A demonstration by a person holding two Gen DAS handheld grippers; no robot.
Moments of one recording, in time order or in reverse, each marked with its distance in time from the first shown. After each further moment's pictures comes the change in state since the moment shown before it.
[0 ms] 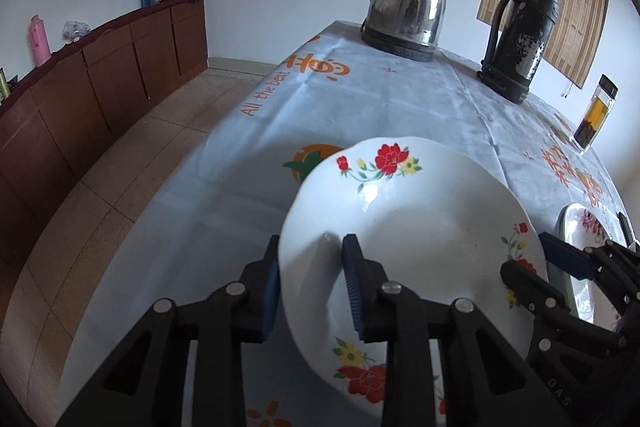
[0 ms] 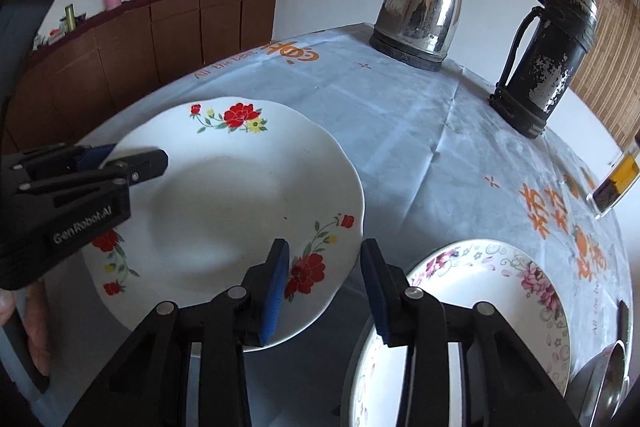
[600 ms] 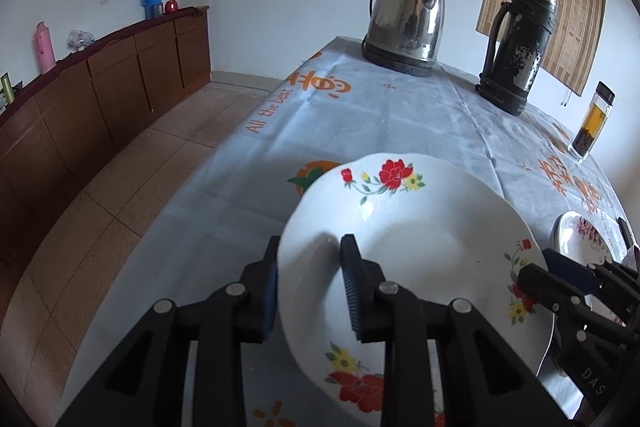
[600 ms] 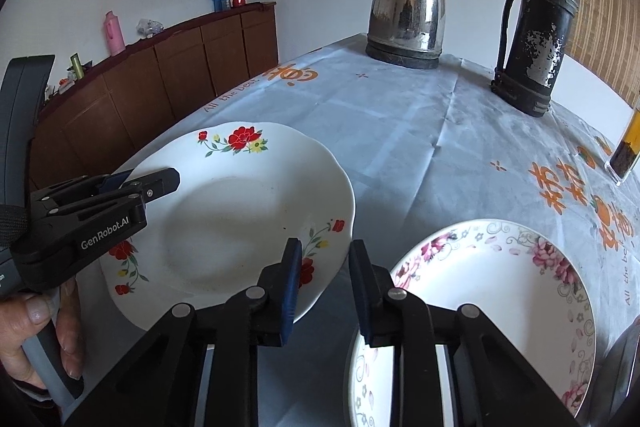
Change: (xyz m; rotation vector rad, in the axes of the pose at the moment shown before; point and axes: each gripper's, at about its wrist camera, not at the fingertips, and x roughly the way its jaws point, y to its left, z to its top) left arm -0.010 0.002 0.000 -0.002 -0.061 0.006; right arm -0.015 -0.021 -0.009 0.141 -0.069 0.128
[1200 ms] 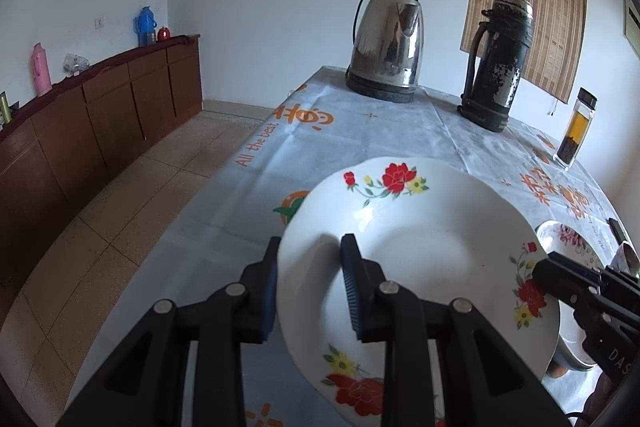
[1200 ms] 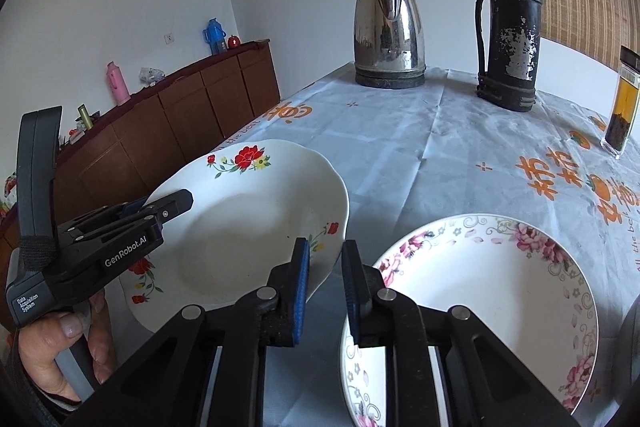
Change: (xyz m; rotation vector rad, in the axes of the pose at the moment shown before) left arm -0.020 -0.010 0.002 0.040 -0.112 -0.031; right arm -0.032 -0.016 -0.012 0.121 -0.123 0.061
